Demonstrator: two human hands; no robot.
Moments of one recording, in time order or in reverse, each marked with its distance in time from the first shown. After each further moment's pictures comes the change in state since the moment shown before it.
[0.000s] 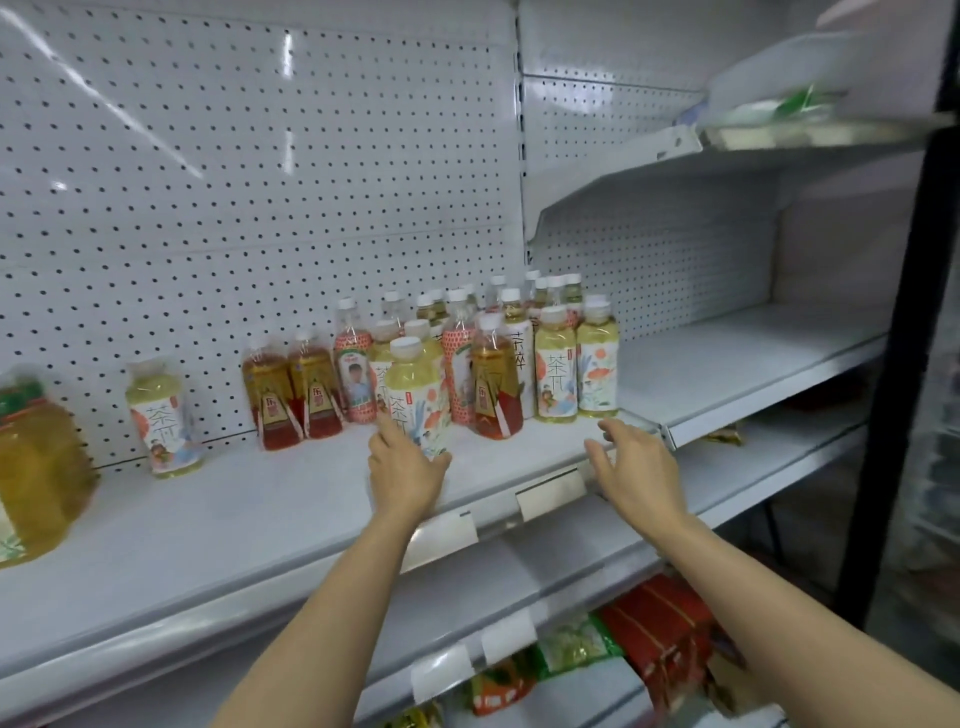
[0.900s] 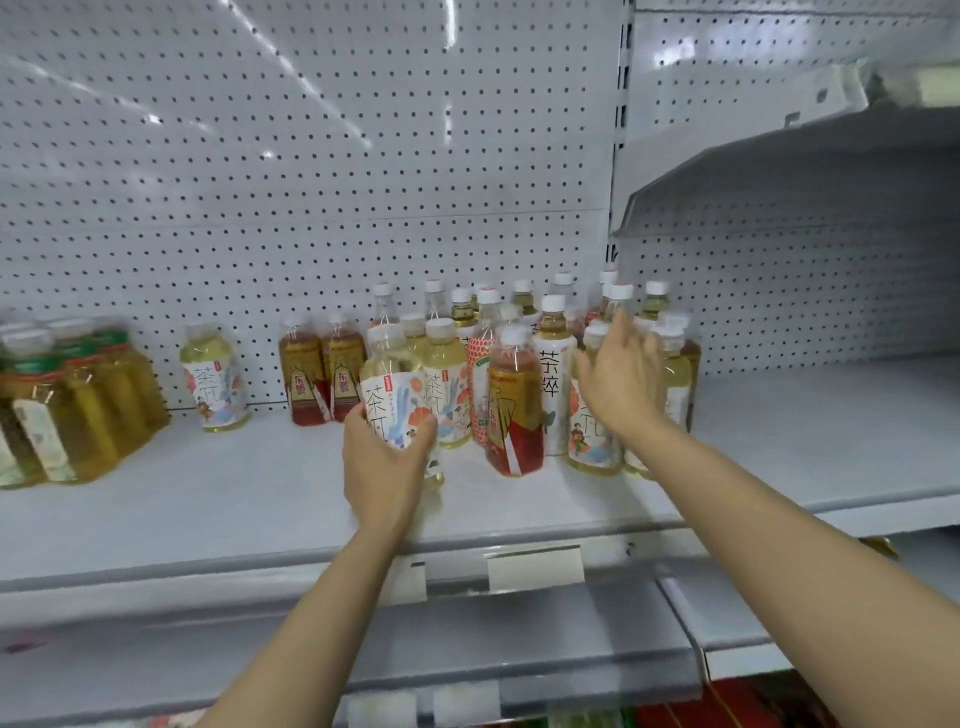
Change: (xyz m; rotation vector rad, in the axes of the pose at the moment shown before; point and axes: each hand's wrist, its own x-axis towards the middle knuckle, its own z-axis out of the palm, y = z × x) left_hand 0.007 0.044 0.023 -0.198 0.514 -0.170; right_hand 0.202 -0.025 0.040 0.100 -0.031 -0.180
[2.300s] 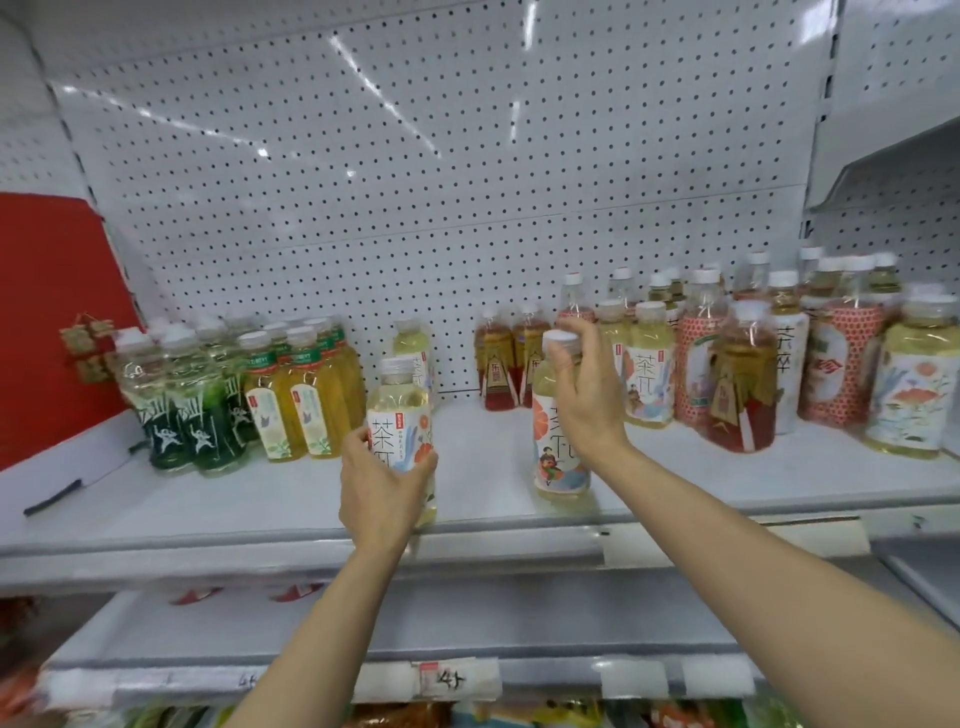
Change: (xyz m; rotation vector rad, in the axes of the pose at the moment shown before) left_hand 0.094 -0.122 -0.241 0.221 0.107 -0.060; right_hand -0.131 -0.273 0.071 0.883 0.075 -0.211
